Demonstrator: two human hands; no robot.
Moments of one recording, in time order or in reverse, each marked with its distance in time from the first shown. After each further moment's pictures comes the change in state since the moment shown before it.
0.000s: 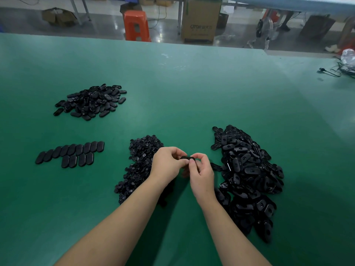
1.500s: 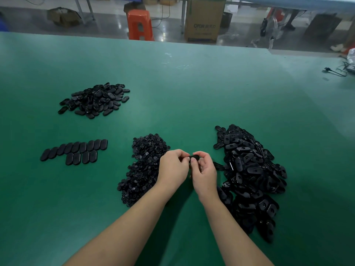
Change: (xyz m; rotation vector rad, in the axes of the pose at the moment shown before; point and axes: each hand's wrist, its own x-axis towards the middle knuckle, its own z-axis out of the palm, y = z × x) left_hand -0.012 -0.001 0.016 0.043 0.087 0.047; right_hand 0.004 0.008 0.001 0.108 -0.028 0.003
